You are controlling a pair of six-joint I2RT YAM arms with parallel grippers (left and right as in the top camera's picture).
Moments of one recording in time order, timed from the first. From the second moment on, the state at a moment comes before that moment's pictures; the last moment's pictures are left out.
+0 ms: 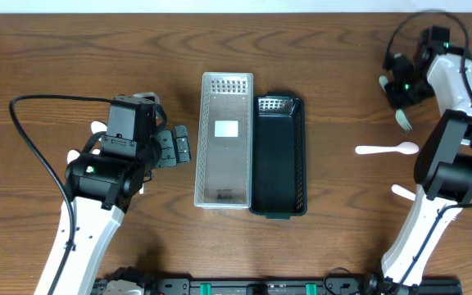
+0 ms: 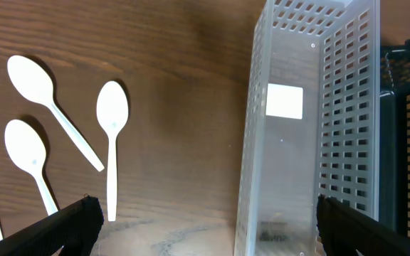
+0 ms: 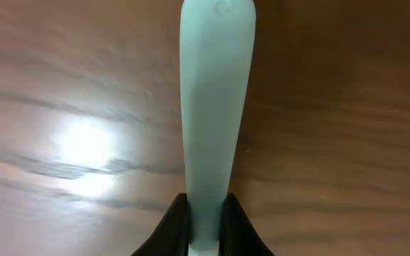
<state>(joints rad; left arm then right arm) -0.24 1.15 1.09 -0.91 -0.04 -0.33 -0.22 2.28 1.90 -1.04 -0.03 -0.49</state>
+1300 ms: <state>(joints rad) -0.24 1.15 1.09 -0.95 -0.04 -0.33 0.50 1.95 1.58 -1.13 -0.05 0.62</state>
